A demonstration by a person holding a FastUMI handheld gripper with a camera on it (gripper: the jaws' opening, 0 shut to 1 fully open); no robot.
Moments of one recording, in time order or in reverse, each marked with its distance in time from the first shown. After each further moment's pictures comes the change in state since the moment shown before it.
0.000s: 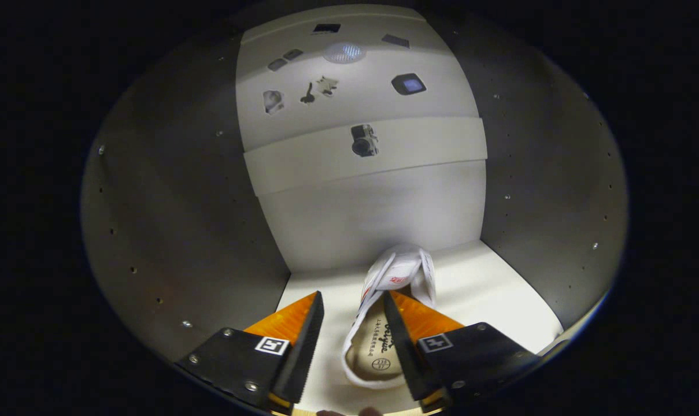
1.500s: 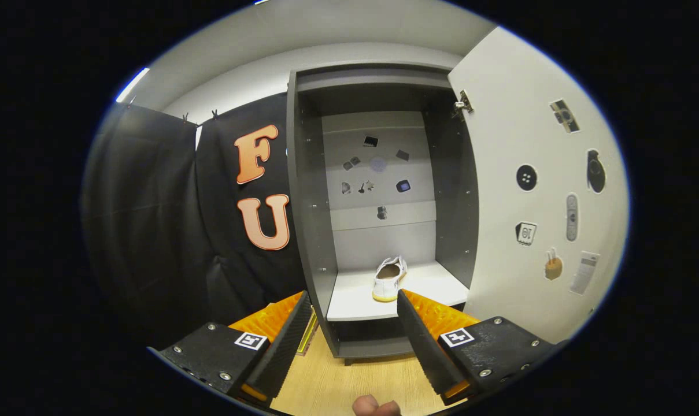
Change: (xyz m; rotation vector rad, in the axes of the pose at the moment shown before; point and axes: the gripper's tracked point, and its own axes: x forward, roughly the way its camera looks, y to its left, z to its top) arm -0.341 0.040 -0.010 -0.073 -0.262 0.015
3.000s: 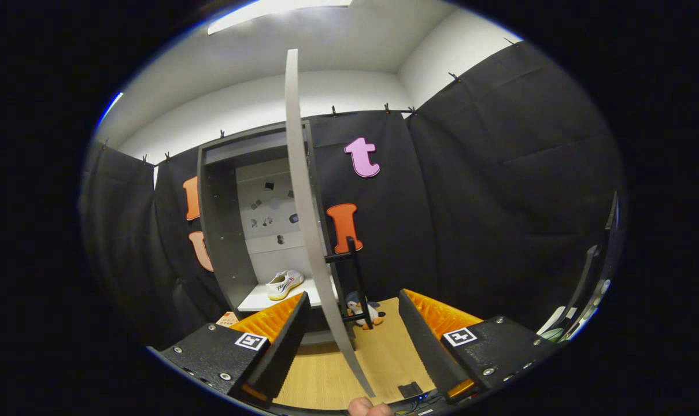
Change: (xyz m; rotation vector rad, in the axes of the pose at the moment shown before) arm -0.174 -0.290 0.013 0.096 -0.109 -0.225
